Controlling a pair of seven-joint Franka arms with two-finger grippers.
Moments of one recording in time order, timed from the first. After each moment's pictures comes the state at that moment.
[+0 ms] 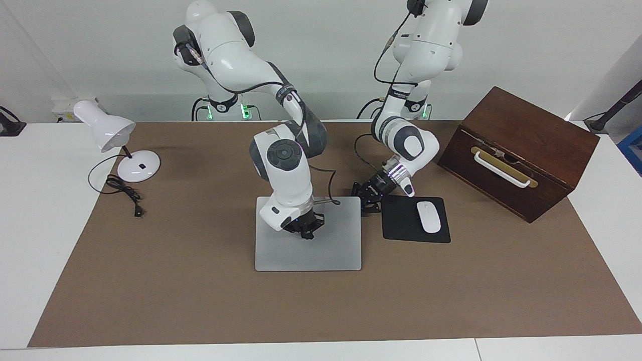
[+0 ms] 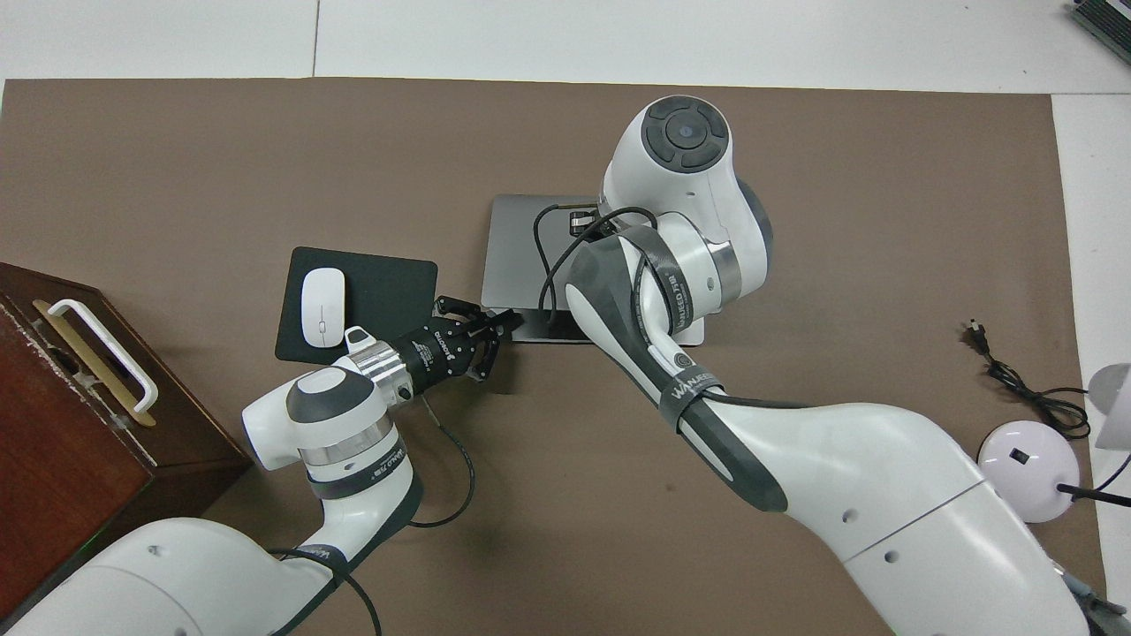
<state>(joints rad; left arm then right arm) -0.41 0.33 -0.06 -2.22 -2.18 2.47 -0.43 0.39 0.68 0.06 -1.29 0.01 2.03 0.46</state>
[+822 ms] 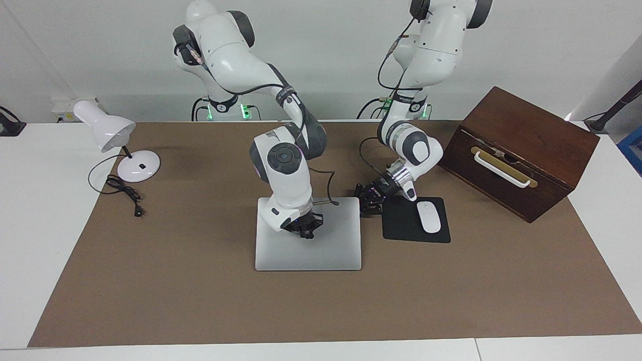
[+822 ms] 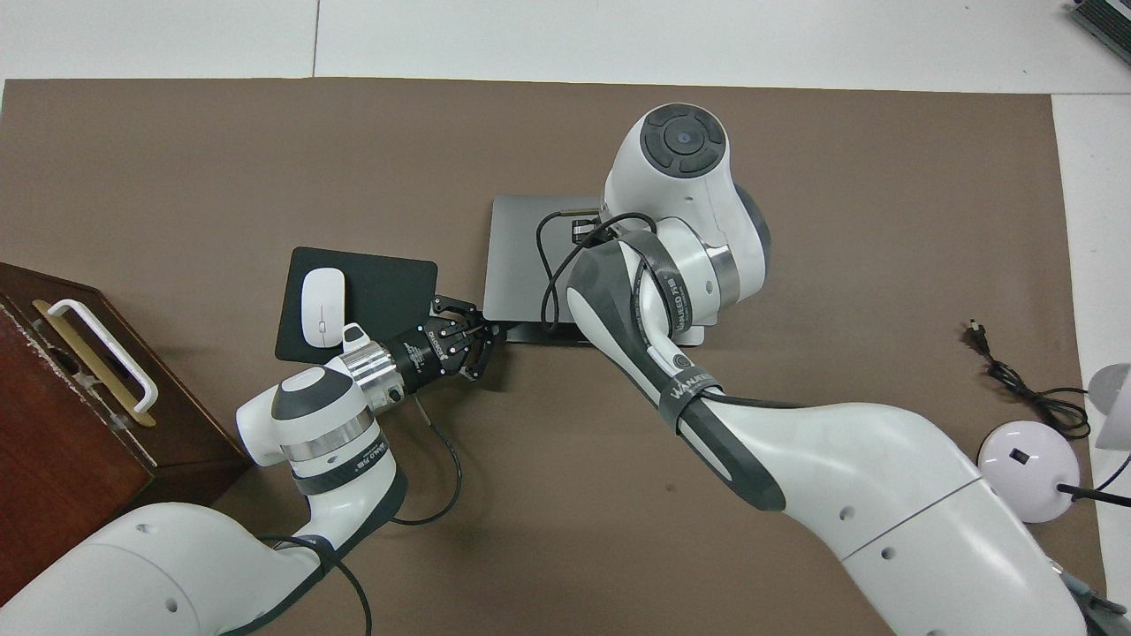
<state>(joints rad) -0.36 0.36 -0.05 -2.24 -2.20 2.32 -0.31 0.39 0.68 0.06 -1.32 0.02 2.03 0.46</state>
